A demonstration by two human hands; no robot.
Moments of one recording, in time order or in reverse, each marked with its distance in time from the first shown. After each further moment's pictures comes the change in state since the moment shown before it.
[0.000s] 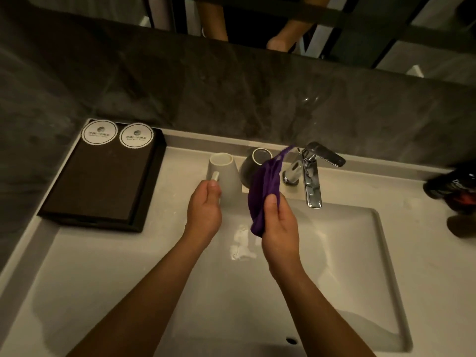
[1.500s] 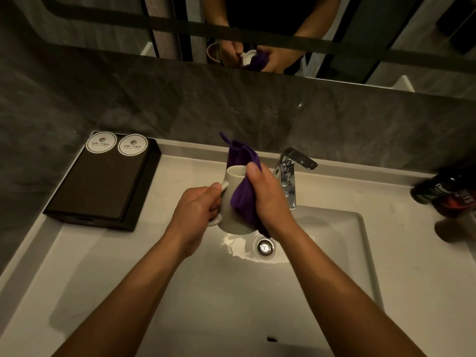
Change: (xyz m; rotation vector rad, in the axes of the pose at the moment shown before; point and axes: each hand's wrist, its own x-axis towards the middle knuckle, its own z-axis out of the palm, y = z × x) left_hand -0.065 0.083 -0.005 -0.234 -0.258 0.012; right_hand 0.045 -0.055 -0.041 -0.032 -0.266 -0.134
